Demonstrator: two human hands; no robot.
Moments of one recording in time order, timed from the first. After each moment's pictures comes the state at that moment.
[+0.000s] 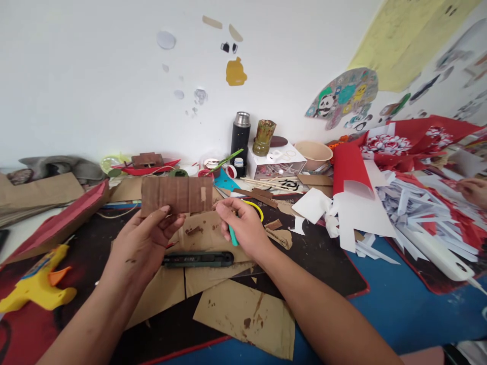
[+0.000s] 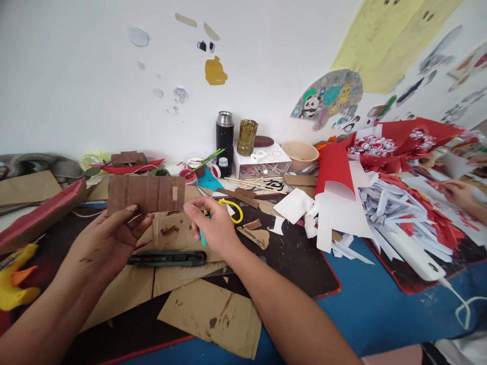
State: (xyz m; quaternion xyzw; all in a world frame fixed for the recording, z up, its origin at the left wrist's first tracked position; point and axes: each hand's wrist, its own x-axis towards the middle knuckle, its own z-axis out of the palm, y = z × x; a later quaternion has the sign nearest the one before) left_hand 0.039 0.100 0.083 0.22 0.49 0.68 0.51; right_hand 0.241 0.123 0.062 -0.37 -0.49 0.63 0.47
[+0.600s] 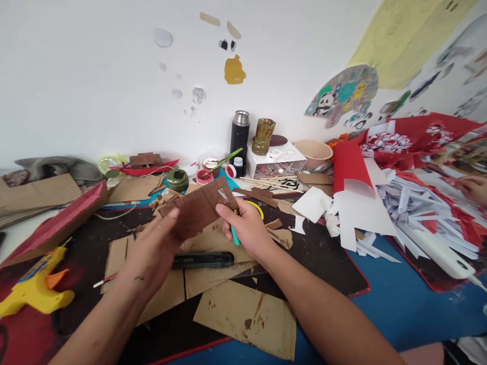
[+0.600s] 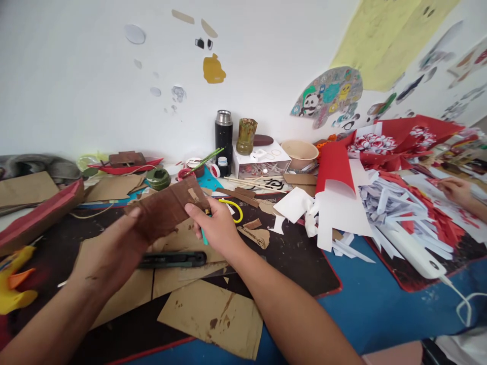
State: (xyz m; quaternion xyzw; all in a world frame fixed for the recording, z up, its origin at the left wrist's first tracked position) left_hand 0.052 0.084 0.078 0.32 0.48 0.59 0.56; right_hand 0.245 0.125 0.059 -0.38 -0.49 0.62 0.47
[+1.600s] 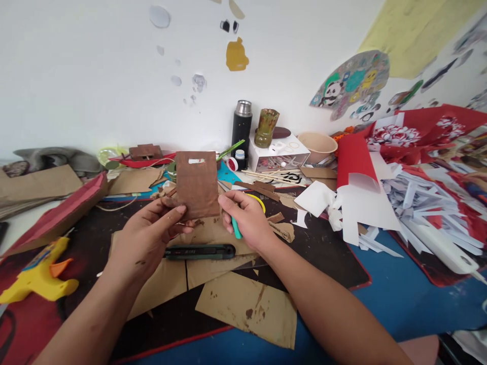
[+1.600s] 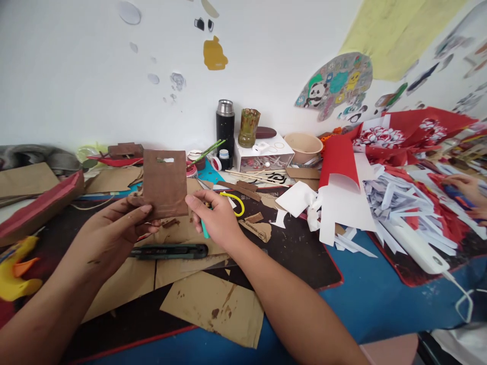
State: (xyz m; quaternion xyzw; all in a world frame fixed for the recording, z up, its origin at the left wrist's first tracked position) left_hand 0.037 0.090 0.086 0.33 0.49 0.59 0.56; right_hand 0.244 0.124 0.062 -0.36 -0.48 0.65 0.47
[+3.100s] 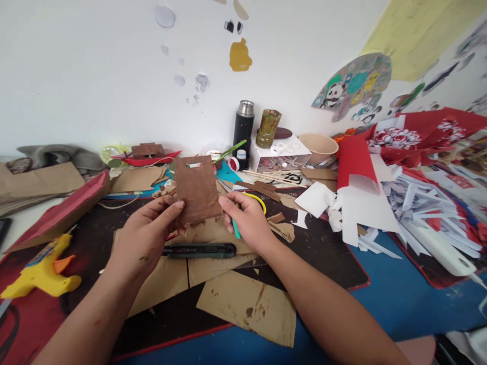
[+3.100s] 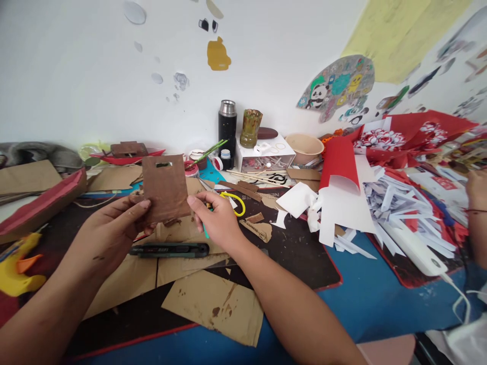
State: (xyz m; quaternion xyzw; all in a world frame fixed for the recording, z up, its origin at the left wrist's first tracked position) left_hand 0.033 0.094 0.082 0.36 0.52 0.57 0.52; right_hand 0.244 0.124 0.060 -0.38 -0.53 0.60 0.47
